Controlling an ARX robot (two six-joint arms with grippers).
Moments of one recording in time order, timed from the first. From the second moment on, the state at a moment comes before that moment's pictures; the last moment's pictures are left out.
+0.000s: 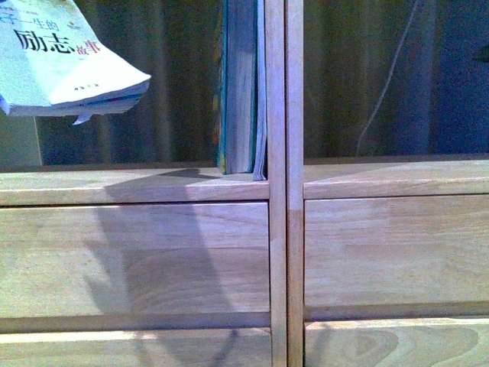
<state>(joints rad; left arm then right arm) 0.05 1.29 0.98 0.65 0.43 -0.73 0.05 1.10 0.61 0.73 -0.17 0.77</state>
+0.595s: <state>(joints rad) -0.19 1.82 1.56 0.50 0.07 0.00 0.01 0.96 0.60 0.66 -0.13 0.17</state>
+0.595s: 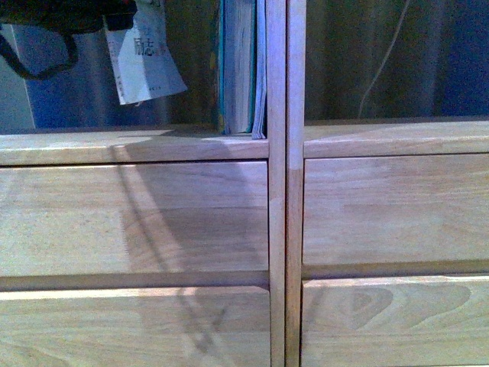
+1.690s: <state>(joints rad) -0.31 1.82 1.53 0.49 -0.10 0.09 0.01 0.96 0.60 0.66 -0.13 0.16</state>
